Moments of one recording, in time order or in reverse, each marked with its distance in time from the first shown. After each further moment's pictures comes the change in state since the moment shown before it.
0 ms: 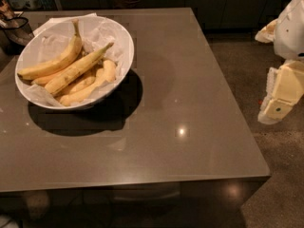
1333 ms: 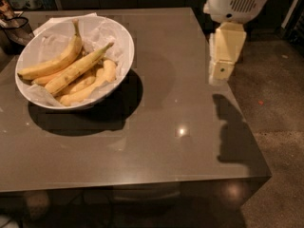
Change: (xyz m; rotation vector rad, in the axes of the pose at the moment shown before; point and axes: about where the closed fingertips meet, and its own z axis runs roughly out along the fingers) arm -0.095 -0.049 0.008 0.007 0.069 -0.153
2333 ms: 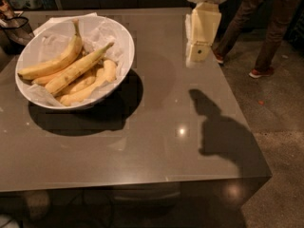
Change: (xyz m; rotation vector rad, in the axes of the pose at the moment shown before) arm -0.057 -0.022 -0.015 0.033 -0.130 -0.131
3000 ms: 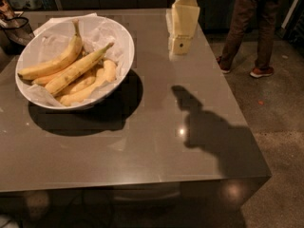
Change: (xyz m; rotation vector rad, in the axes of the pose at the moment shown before) arm -0.041 -0.020 0.009 0.014 -0.039 -0.100
